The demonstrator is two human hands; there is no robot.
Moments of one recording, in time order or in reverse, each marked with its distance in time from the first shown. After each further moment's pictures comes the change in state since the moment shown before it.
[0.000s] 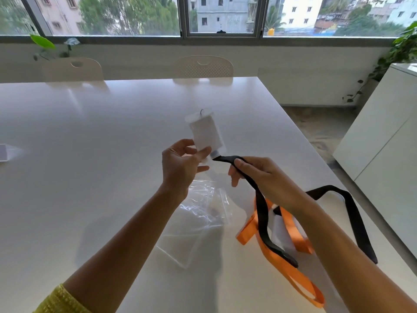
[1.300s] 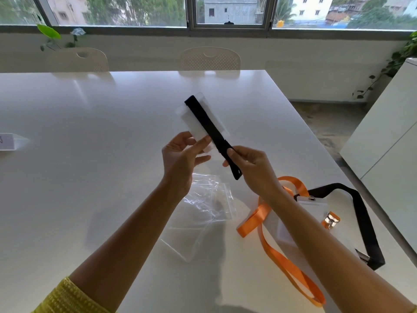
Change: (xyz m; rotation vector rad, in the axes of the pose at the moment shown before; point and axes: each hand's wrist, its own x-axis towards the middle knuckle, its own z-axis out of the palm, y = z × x) left_hand 0.001 -0.006 -0.008 -0.229 -0.051 0.037; right_hand 0.034 0.032 0.029 0.052 0.236 0.004
